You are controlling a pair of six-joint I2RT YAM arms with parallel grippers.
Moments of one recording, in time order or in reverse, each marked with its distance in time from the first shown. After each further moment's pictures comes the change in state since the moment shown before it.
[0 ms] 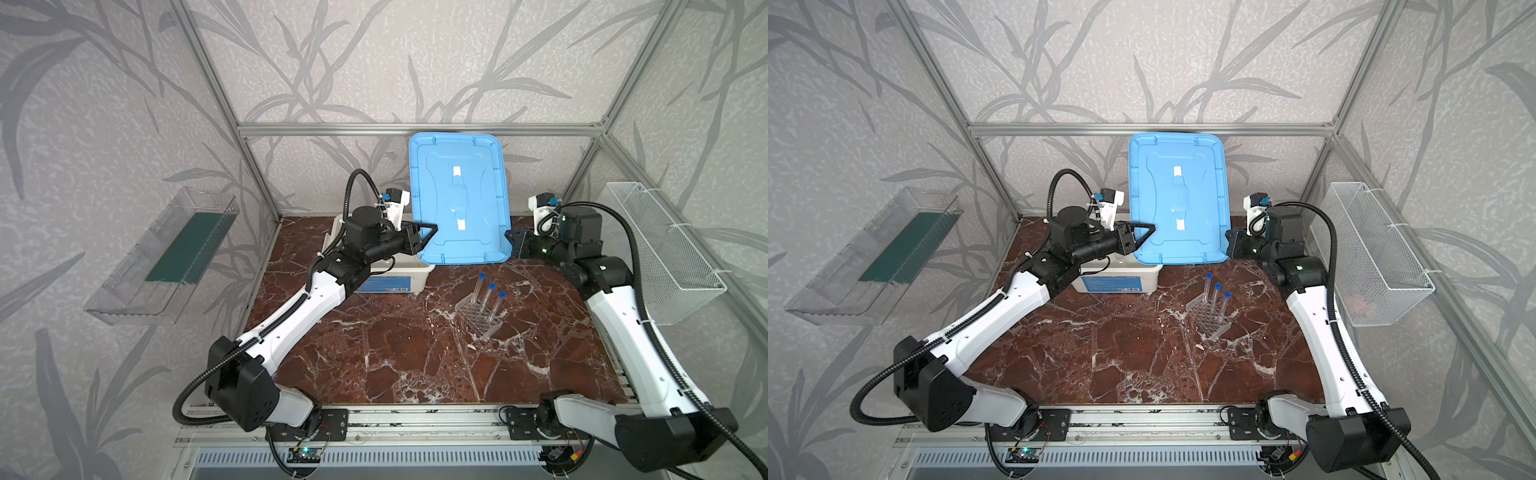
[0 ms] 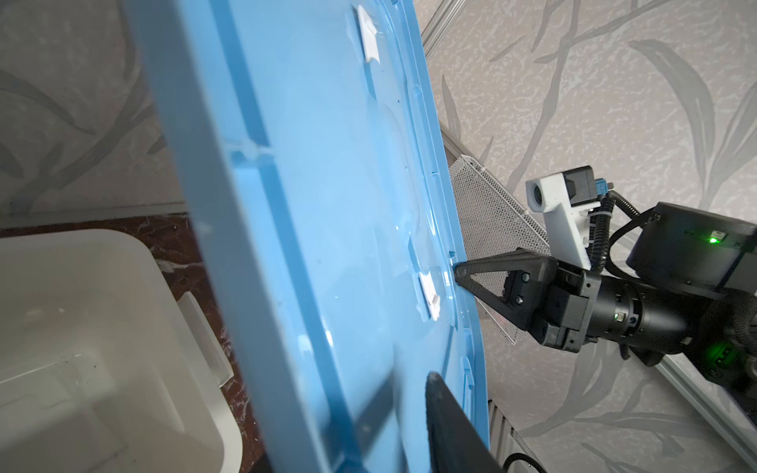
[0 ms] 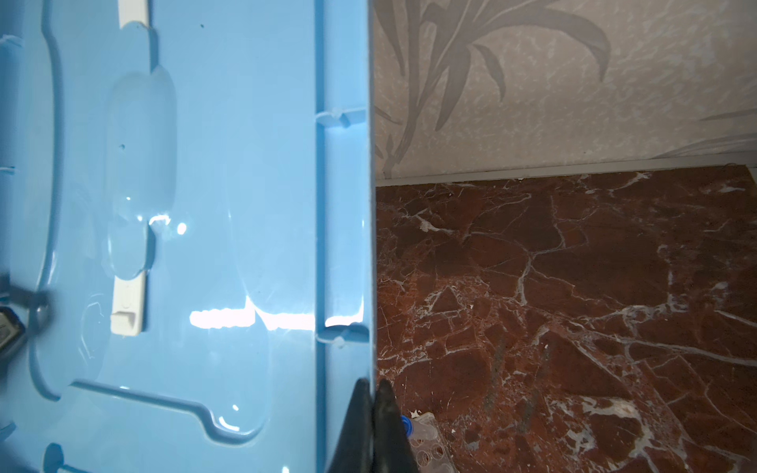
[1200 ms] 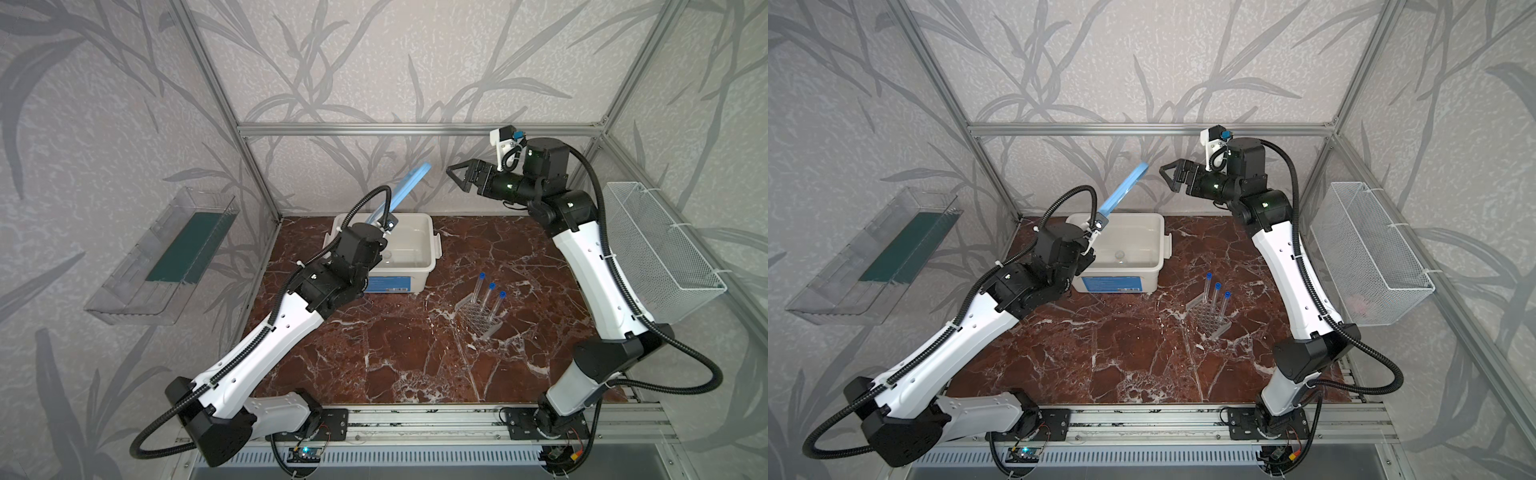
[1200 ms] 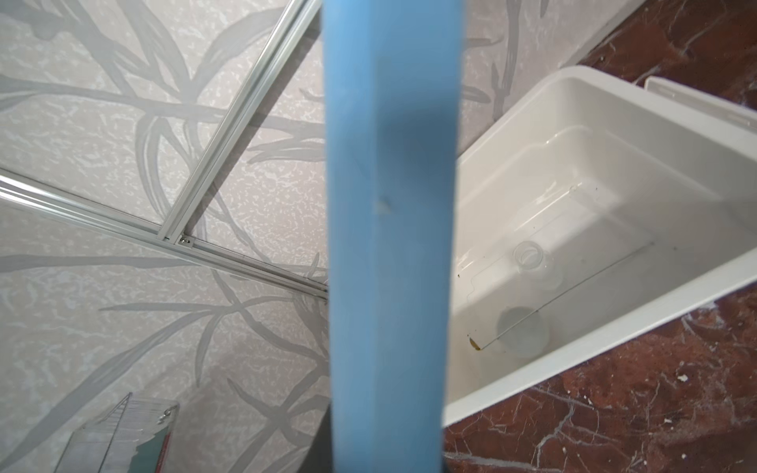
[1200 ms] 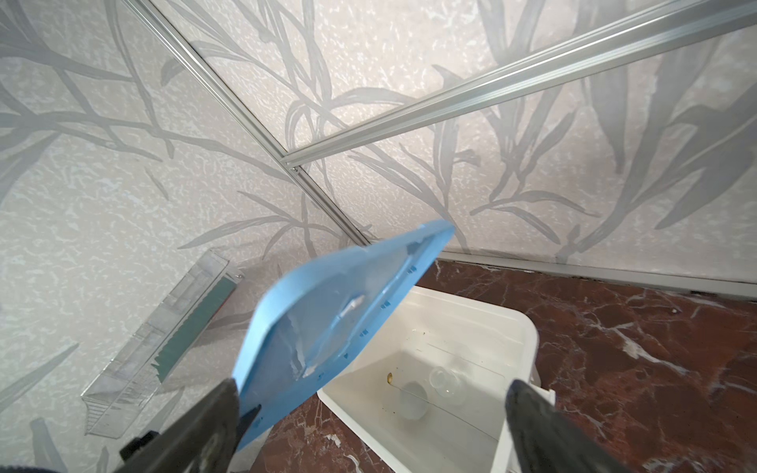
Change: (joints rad) left arm -0.135 -0.178 0.069 -0.619 -1.152 1.066; right arm 0.193 0.506 0.819 -0.067 -0.150 0.254
